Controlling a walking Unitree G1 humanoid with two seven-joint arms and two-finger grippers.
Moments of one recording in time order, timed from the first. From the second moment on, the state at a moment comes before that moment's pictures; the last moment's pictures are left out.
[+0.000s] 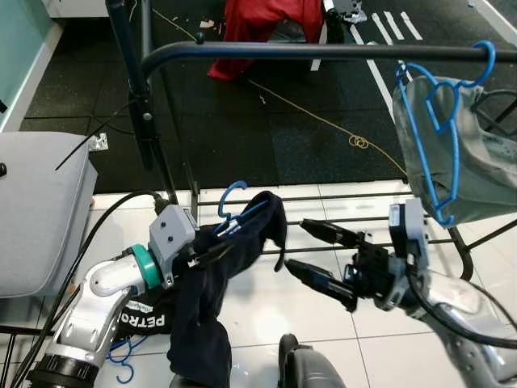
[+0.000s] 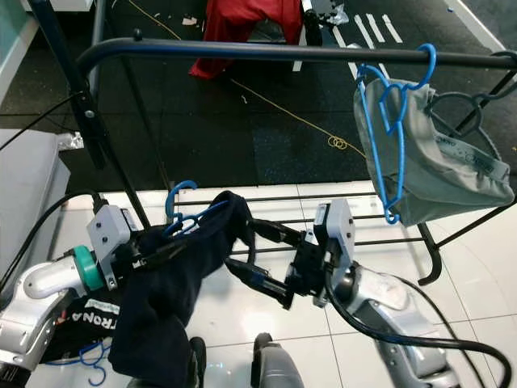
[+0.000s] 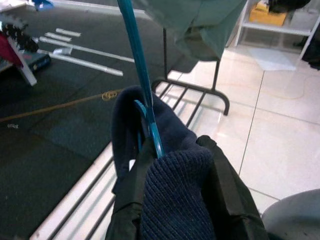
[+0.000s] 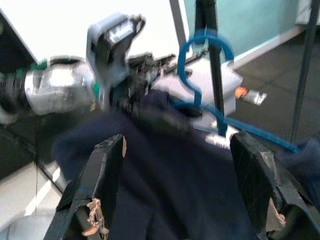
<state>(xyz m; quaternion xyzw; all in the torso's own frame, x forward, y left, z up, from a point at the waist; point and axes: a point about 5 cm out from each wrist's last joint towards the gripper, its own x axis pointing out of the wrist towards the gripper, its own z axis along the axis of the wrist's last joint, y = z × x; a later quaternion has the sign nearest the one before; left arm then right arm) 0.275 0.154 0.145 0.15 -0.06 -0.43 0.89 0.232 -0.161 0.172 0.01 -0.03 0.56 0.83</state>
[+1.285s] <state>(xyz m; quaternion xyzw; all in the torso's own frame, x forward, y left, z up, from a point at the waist) 0.271 0.118 0.163 0.25 -0.17 -0.59 0.75 0.252 -0.161 0.193 -0.16 -0.07 0.65 0.74</state>
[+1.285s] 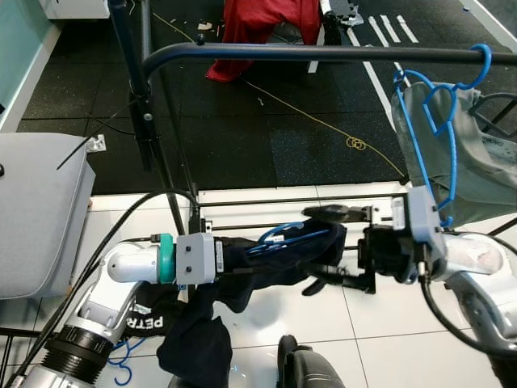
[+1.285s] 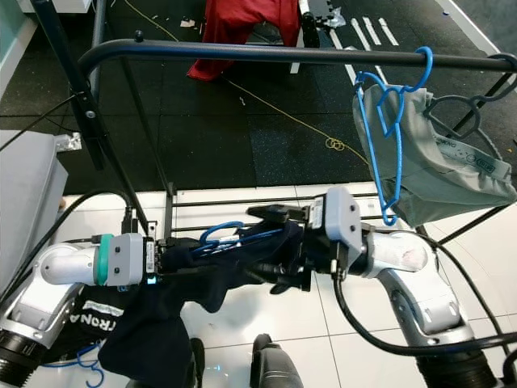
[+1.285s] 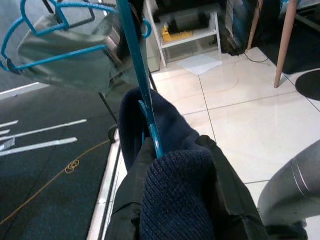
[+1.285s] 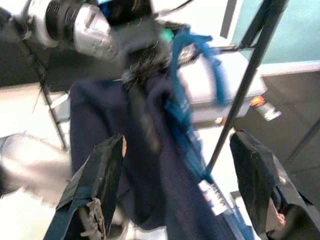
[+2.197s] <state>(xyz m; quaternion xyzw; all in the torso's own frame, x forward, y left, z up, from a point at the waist) 0.262 0.098 0.167 0.26 -0.21 -0.65 0.68 0.266 -0.162 0.190 -0.20 -0.03 0.71 0.67</state>
